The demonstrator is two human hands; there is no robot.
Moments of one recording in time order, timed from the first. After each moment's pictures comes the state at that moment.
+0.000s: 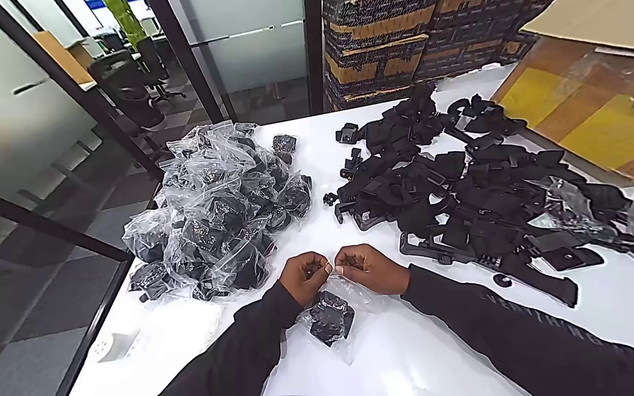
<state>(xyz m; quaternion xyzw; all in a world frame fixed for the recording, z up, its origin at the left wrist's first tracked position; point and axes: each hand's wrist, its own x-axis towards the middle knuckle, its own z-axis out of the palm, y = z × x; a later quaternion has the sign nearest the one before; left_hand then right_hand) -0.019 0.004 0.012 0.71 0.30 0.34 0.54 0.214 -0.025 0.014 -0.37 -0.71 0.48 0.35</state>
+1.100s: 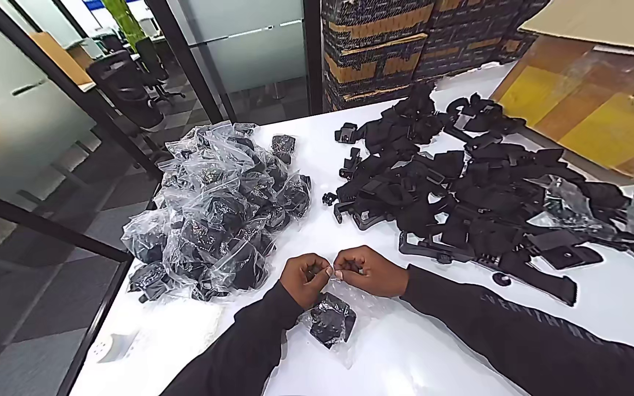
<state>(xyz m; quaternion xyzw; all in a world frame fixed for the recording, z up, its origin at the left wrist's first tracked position) -0.017 0.002 0.009 0.72 0.28 0.35 0.52 0.213 -0.028 0.012 -0.35 -0.74 0.46 0.36</state>
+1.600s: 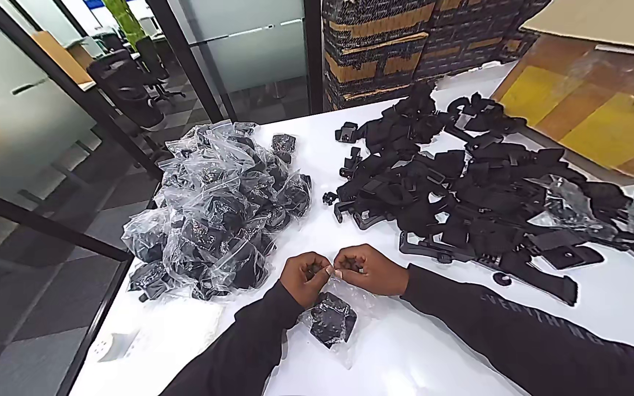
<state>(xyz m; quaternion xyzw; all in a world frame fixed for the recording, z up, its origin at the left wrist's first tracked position) -0.017 0.003 0.007 0.72 0.28 0.36 0.52 0.212 -0.028 0.012 -0.37 -0.73 0.46 0.36</state>
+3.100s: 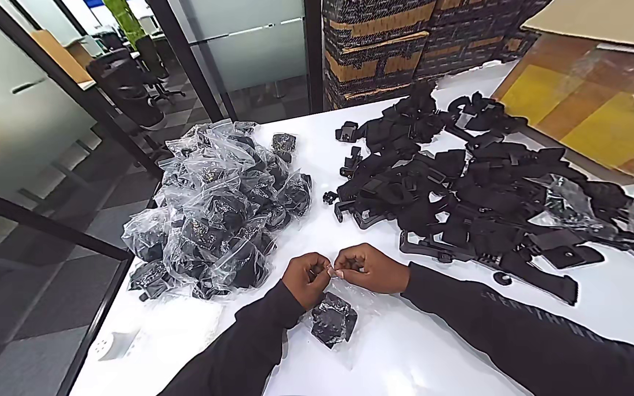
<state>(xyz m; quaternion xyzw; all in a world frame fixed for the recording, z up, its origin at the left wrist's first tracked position) -0.017 0.003 0.008 0.75 0.28 0.33 0.51 0.215 -0.025 0.015 -0.36 -0.73 0.47 0.34</state>
